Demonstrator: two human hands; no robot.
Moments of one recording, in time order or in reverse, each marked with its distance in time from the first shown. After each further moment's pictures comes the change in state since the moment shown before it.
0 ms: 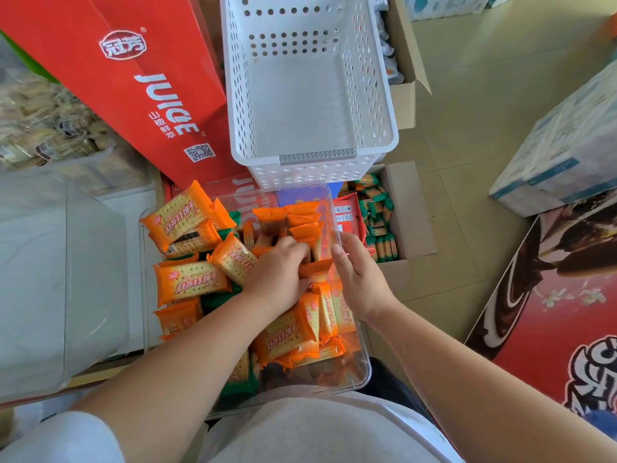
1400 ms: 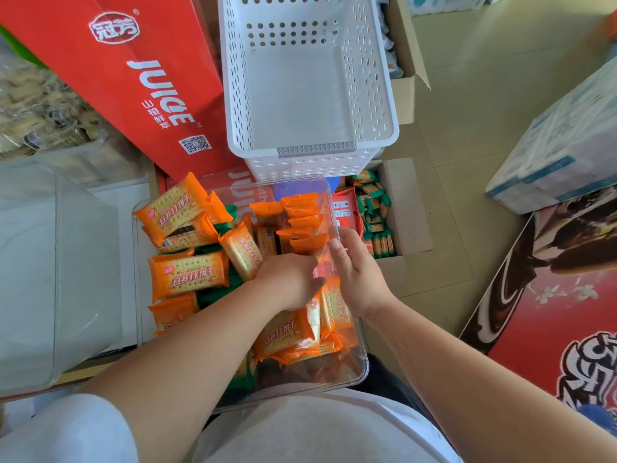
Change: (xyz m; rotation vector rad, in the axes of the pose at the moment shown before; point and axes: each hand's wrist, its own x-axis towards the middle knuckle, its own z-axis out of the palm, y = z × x) left_hand 0.015 0.017 0.010 0.290 -0.481 -0.026; right_hand 0.001 0.002 0.003 0.005 0.037 -0.023
